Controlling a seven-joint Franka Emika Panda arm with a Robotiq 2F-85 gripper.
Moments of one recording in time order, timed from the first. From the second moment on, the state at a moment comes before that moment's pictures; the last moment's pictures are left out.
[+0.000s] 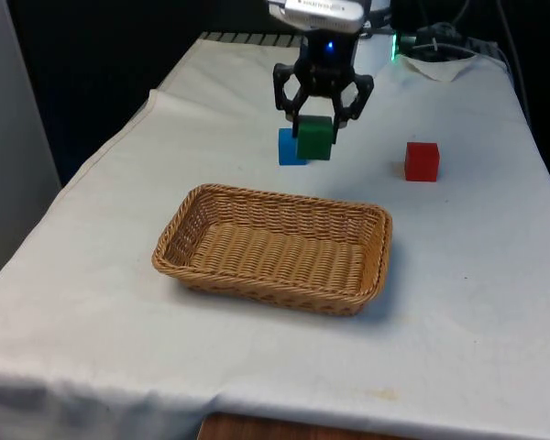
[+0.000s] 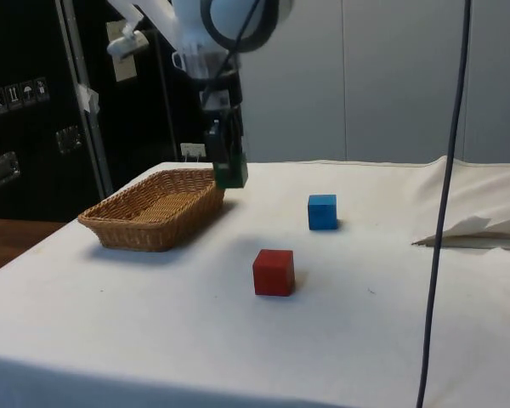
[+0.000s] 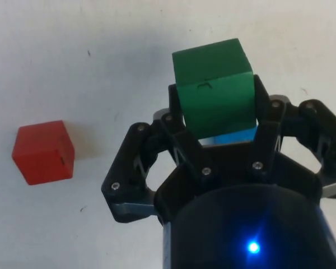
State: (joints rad) arm 0.32 0.26 -0.38 -2.18 -0.08 2.44 -0.09
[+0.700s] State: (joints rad) arm 0.32 0.38 -0.38 -1.96 0.04 2.36 -0.18
